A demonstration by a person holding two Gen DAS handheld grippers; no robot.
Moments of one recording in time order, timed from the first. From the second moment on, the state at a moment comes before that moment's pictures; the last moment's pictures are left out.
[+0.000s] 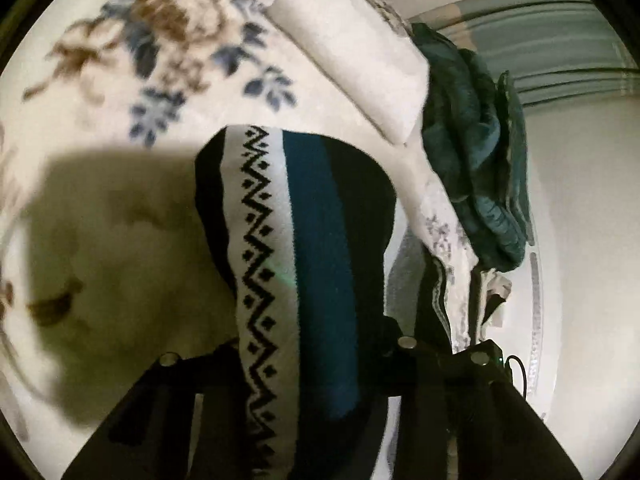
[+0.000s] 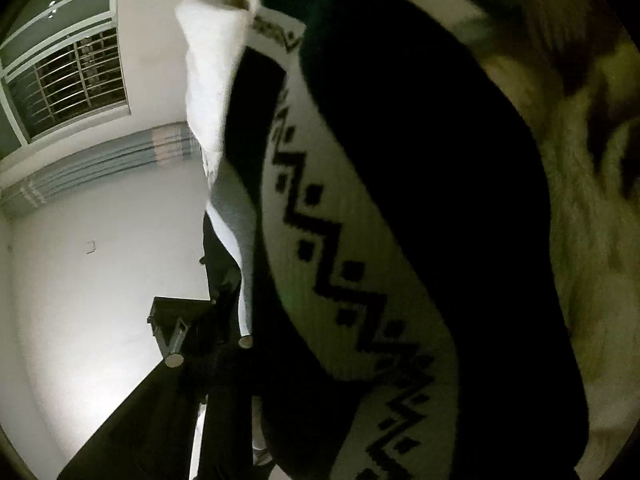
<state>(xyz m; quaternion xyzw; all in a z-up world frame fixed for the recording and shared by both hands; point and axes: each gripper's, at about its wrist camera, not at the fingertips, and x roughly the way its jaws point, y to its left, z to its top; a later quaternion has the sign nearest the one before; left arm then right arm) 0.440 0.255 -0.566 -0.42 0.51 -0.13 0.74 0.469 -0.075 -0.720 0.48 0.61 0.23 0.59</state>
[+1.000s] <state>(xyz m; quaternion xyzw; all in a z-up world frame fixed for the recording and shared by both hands) 0.797 0.350 -0.492 -0.28 0.50 -0.16 0.80 0.798 0.008 -0.603 0.43 0.52 0.21 0.70</state>
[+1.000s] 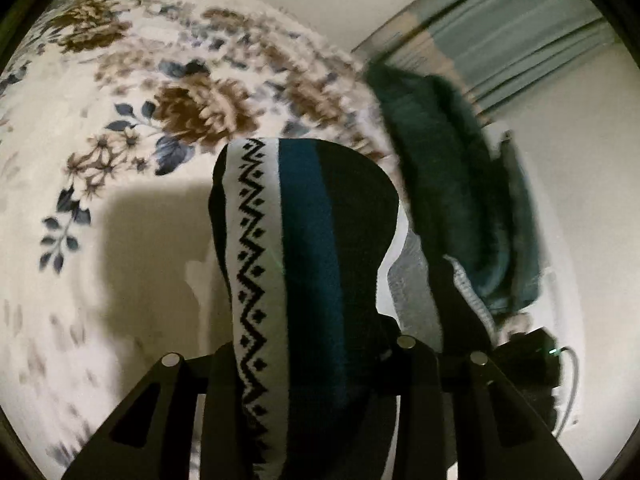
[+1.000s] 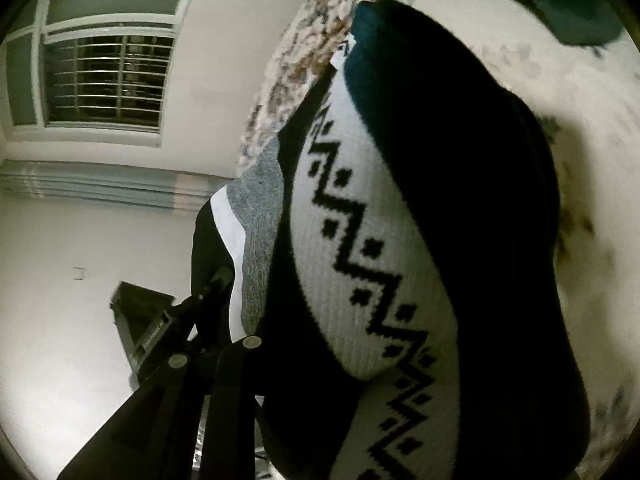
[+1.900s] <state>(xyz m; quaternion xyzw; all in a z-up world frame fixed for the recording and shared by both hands) 0.671 0.324 -0.418 -0.10 0.49 0.05 0.87 0.719 0.003 -0.489 -0.02 0.54 -0.08 0.84</state>
